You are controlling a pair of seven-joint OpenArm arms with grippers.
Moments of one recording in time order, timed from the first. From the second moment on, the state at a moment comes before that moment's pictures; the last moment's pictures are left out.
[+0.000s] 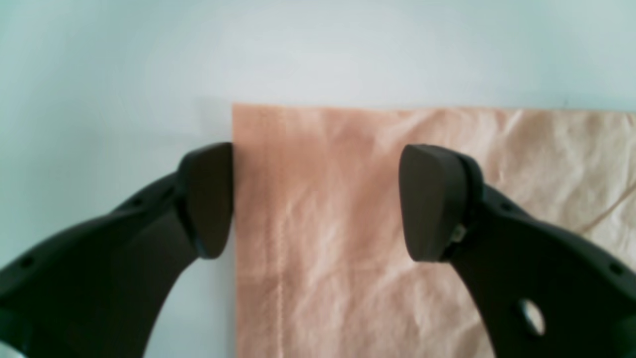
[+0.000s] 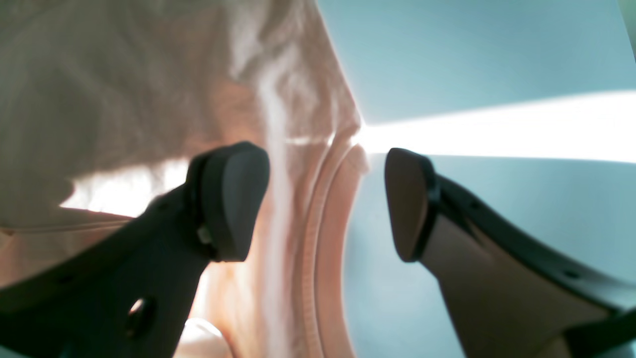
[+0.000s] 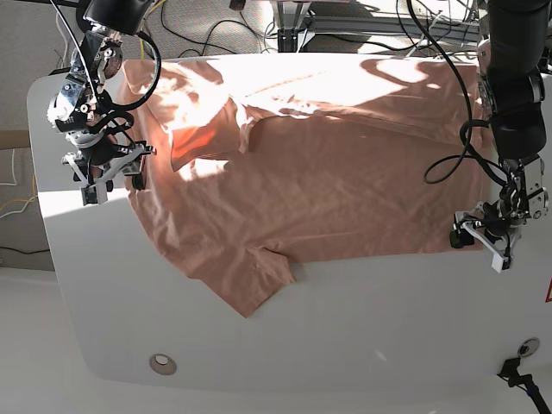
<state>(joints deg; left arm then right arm) -31.3 -25.6 -11.1 31.3 -12.9 -30.7 25.6 -6.3 9.0 28.1 96.1 15.2 30.3 -45.9</state>
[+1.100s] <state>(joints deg) -29.8 -24.2 -11.4 31.7 -13.7 -33.3 24.2 32.0 9.5 26.3 49.4 14.9 29.0 -38.8</state>
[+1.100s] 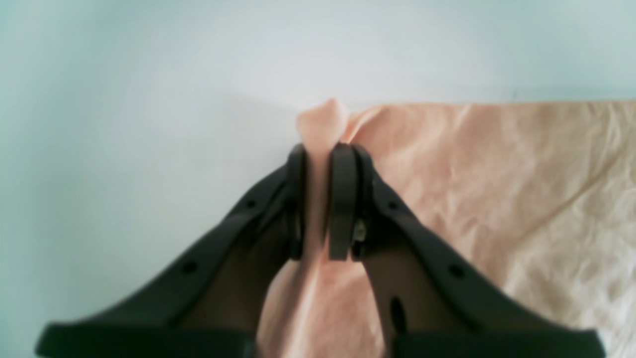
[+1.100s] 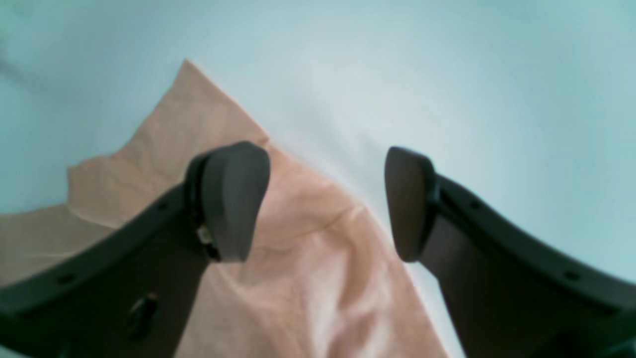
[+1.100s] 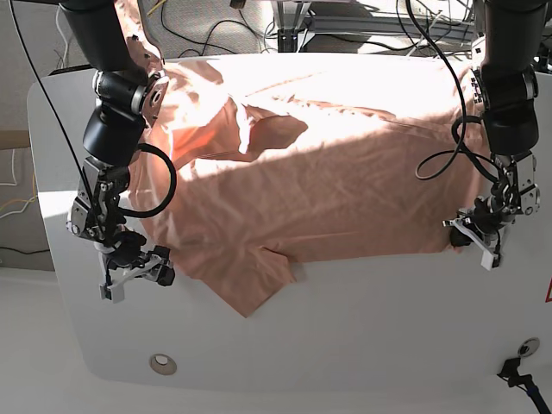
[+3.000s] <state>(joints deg) -26.0 -25.4 -11.2 37.3 -13.3 -33.9 25.3 34.9 10.6 7.3 32.7 15.1 22.3 -19.4</state>
